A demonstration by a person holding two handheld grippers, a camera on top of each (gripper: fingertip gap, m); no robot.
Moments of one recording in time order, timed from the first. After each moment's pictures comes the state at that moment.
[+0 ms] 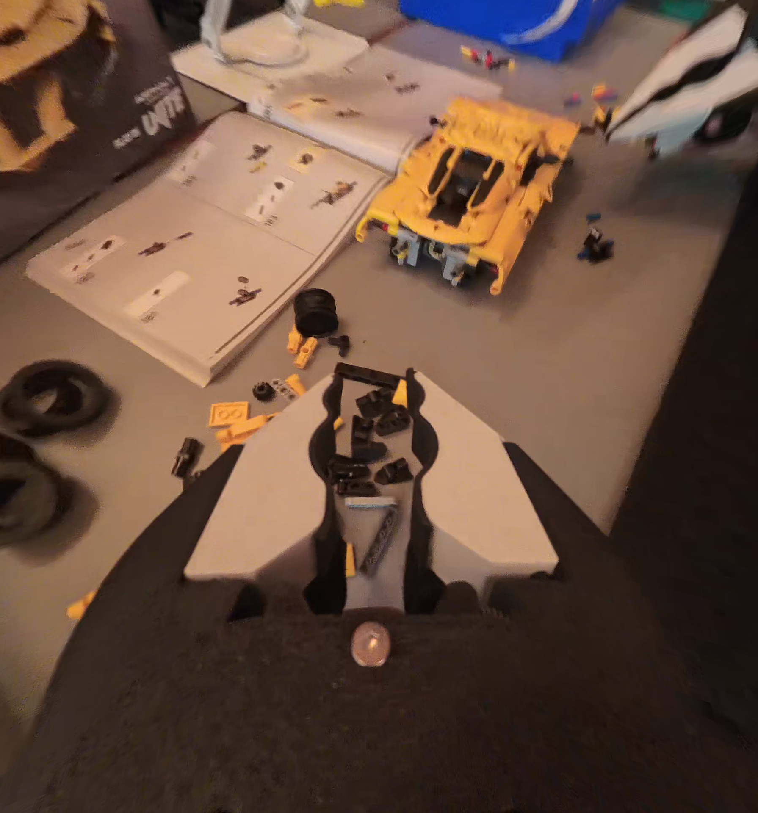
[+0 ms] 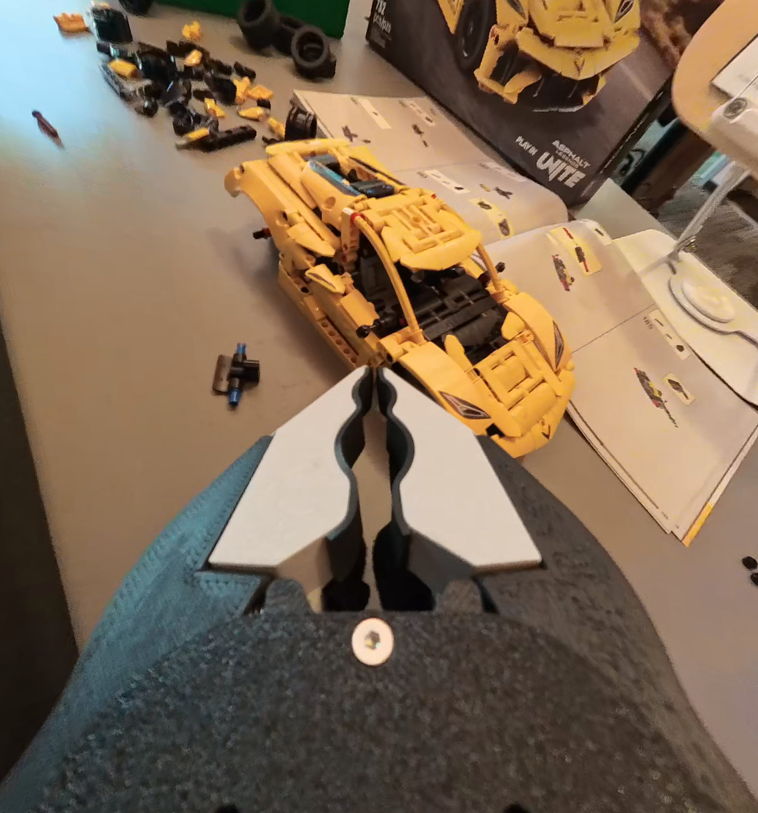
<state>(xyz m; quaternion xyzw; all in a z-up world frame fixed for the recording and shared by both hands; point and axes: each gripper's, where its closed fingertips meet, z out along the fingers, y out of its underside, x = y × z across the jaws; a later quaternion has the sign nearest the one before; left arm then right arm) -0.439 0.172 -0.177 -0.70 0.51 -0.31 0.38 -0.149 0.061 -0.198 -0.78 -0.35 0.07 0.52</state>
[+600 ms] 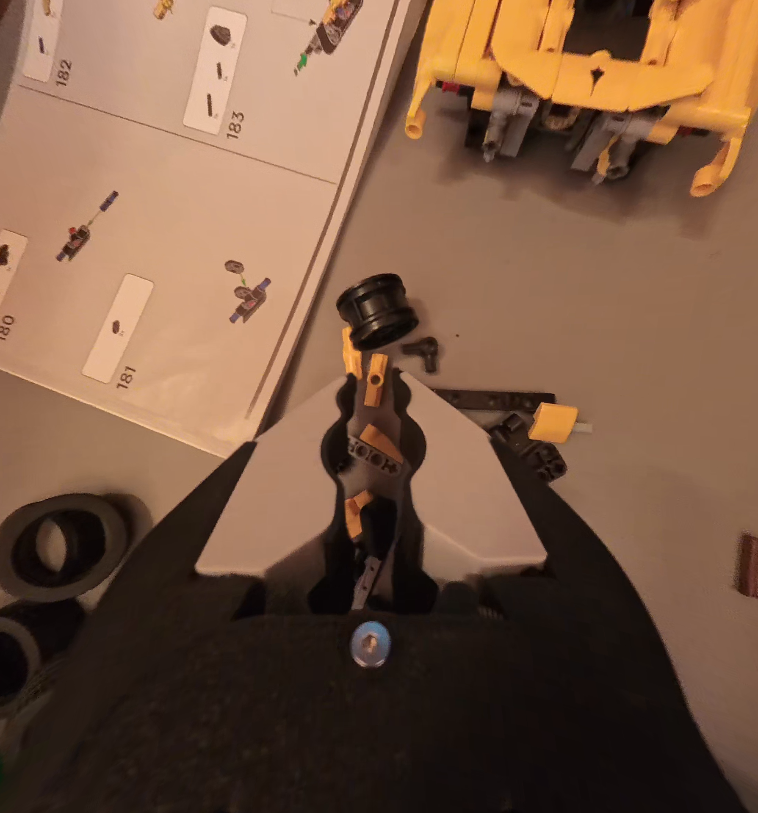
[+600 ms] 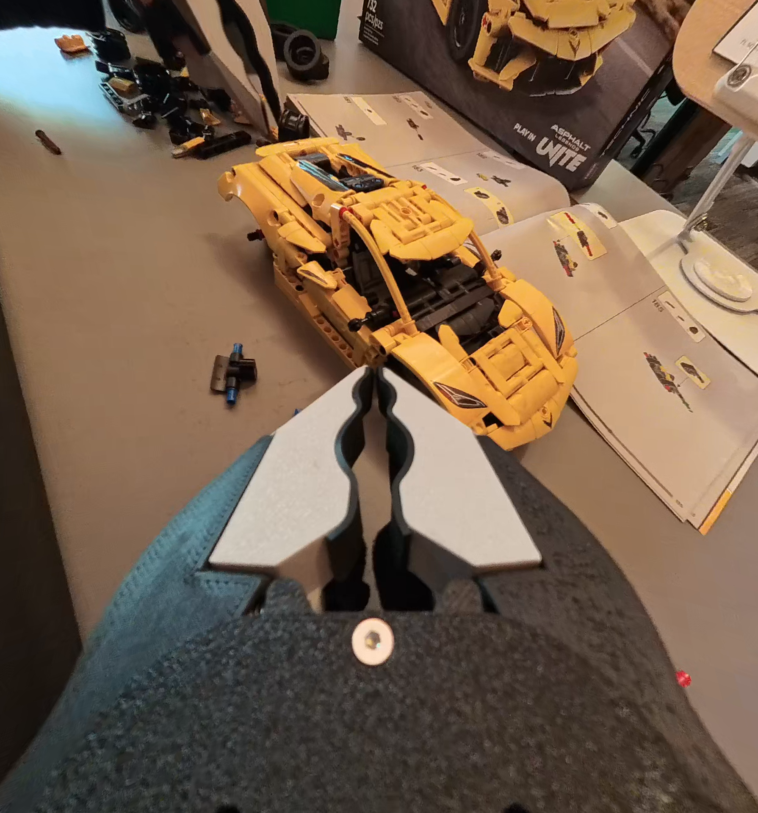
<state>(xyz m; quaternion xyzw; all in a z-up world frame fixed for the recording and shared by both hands) -0.391 0.234 -0.251 -0.69 0.65 -0.19 0.26 -0.144 0.062 -0.200 -0.79 -0.33 0.09 0.51</state>
